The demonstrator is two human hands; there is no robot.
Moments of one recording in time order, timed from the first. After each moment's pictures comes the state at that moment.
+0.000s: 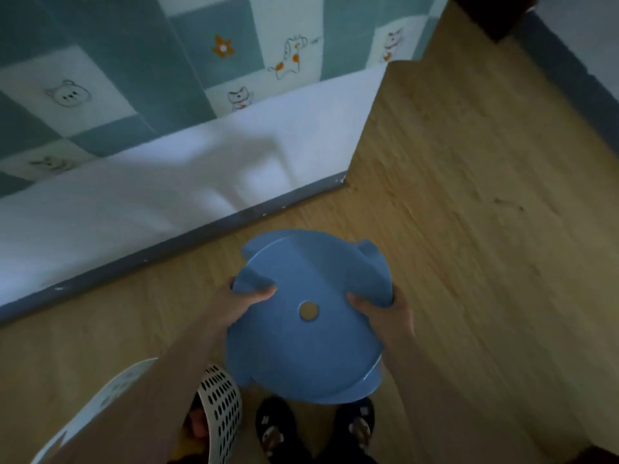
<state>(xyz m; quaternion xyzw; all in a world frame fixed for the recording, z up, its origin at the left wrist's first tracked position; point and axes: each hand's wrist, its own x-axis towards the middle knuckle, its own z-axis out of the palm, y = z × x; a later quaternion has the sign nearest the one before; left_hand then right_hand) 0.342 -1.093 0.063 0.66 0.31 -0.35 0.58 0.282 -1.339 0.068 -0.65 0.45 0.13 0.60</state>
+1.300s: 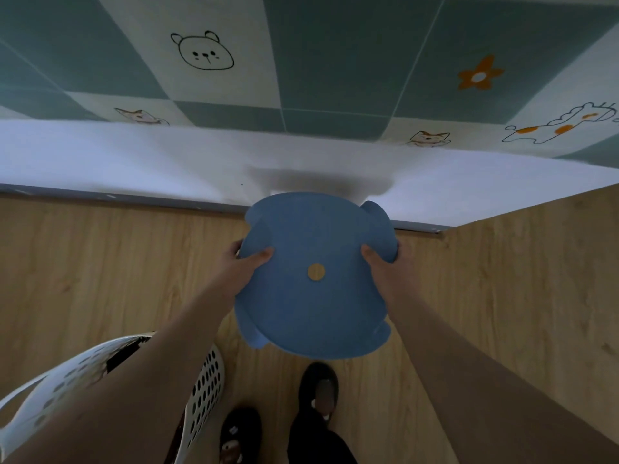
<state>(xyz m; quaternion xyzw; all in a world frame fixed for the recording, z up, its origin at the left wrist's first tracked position) 0.457 -0.994 -0.020 0.58 0.51 -0.16 0.62 0.543 -1.220 -0.018 -0.78 0.25 0.28 0.50</state>
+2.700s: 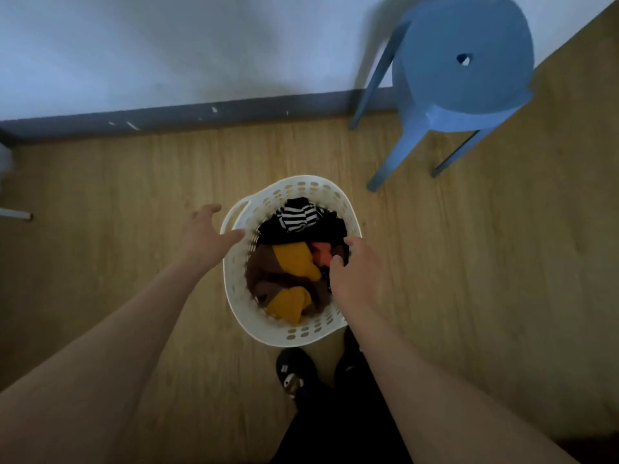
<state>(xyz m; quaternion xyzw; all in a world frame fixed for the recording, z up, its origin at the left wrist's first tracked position) 0.036 -0.743 0.039 0.85 0.36 -0.22 0.32 0.029 -0.971 0.031 -0.89 0.18 0.23 0.35</state>
